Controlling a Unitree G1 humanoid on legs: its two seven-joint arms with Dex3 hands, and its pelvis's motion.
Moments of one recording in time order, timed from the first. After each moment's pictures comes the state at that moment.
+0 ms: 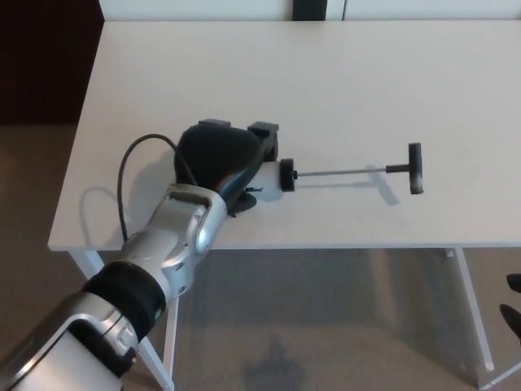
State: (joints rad) left_arm -0.75 0.21 -0.65 0.88 0.79 0.02 0.37; right_arm -0.32 -0.48 -0.05 1.17 -0.11 -0.23 0.21
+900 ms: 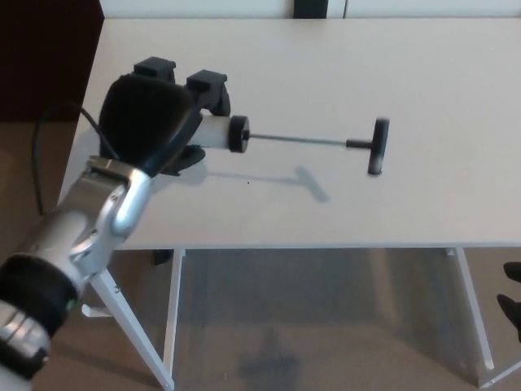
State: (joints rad) left_arm -0.67 0.50 -0.56 0.62 0.81 -0.19 0.49; right_arm -0.29 -0.48 -0.05 1.05 -0.11 -0.22 0.22
